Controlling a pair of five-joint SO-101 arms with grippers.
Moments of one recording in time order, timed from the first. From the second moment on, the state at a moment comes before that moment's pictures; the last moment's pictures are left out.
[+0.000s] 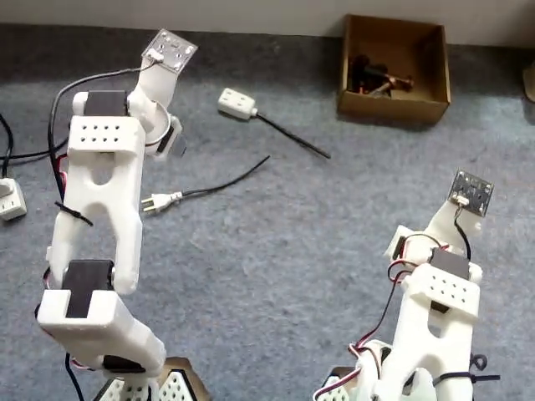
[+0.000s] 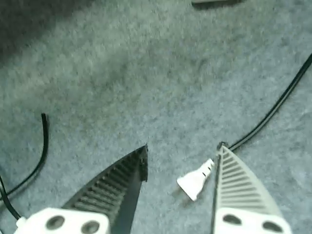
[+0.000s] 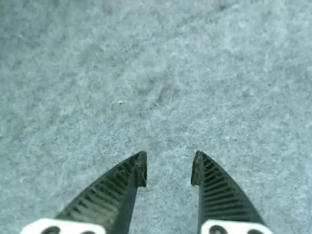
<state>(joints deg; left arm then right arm) -6.1 8.0 -9.8 72.0 -22.1 17.6 -41.5 62.5 47.9 -3.0</state>
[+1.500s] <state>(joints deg) 2.2 67.3 -81.2 60.5 -22.2 14.9 -41.5 70.1 38.3 -0.7</state>
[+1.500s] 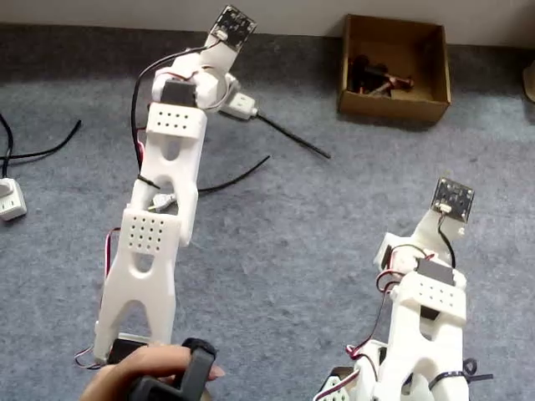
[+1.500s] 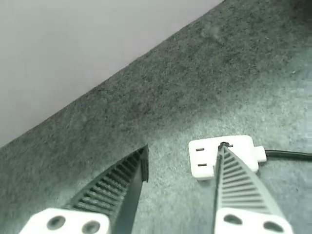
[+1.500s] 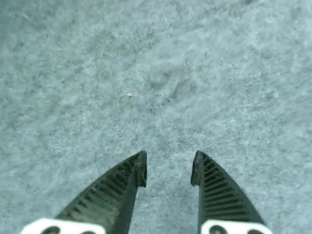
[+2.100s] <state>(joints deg) 2.4 75.5 -81.2 44.7 -3.7 13.1 -41.5 70.2 37.3 0.1</state>
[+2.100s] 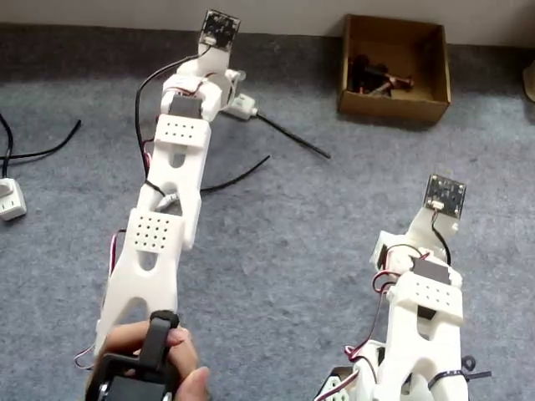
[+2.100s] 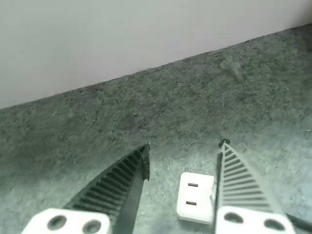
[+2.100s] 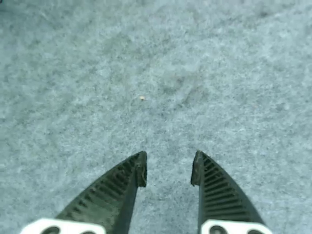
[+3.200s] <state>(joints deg) 1.5 82.5 -81.2 38.8 -1.3 13.1 -41.5 70.2 37.3 0.1</state>
